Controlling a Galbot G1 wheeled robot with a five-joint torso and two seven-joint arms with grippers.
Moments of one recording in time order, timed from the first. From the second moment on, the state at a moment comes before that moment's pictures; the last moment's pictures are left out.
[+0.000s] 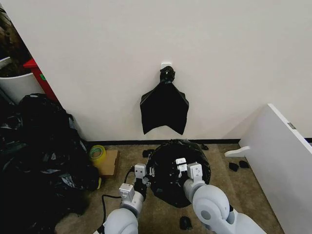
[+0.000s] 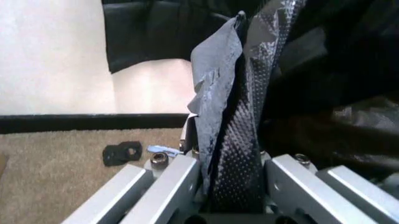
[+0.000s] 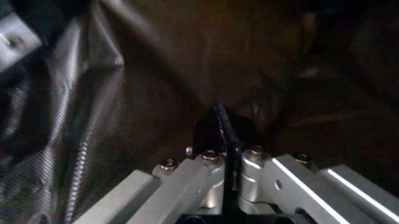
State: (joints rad) left arm 1.27 -1.06 0.15 -2.02 -0.51 -0.01 -0.43; right arm -1.13 1.10 -0.08 2.14 0.97 -0.74 0.72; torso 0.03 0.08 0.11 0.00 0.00
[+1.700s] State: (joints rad) left arm 1.29 -1.05 0.16 -2.06 -0.55 0.00 -0.42; right arm -1.04 1.18 -0.16 1.80 0.55 -0.64 0.63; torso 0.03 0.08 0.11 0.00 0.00
